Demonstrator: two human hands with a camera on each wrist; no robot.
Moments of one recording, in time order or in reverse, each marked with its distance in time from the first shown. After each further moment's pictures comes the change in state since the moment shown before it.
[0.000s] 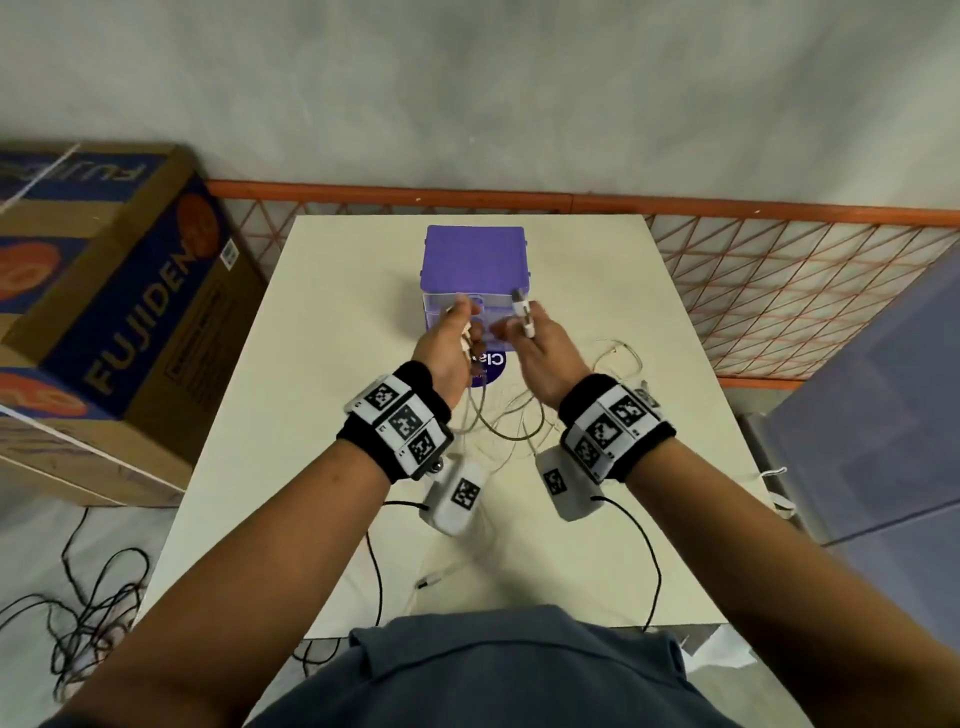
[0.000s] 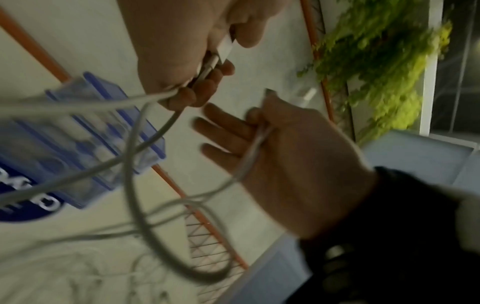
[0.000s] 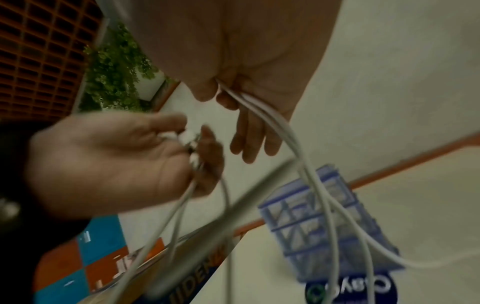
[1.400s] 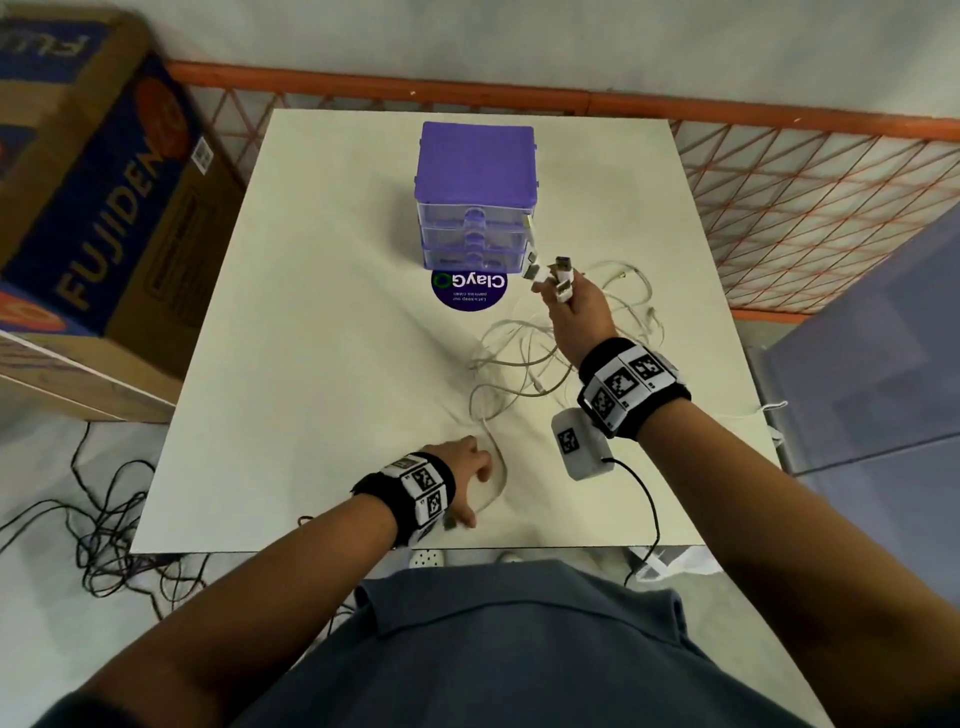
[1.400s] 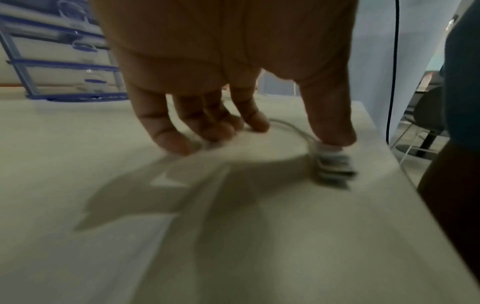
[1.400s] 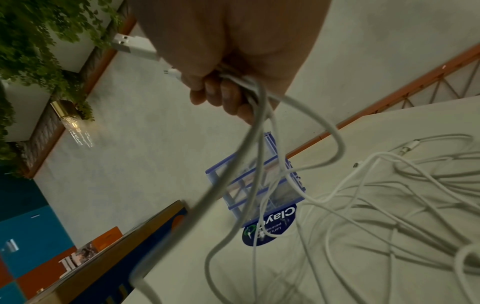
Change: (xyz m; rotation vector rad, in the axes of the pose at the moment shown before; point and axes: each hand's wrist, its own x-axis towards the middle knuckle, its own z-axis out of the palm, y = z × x) left_hand -0.040 -0.157 -0.090 1.849 -0.778 -0.198; right_hand -0.017 0.056 -0.001 -0.025 0.149 0.148
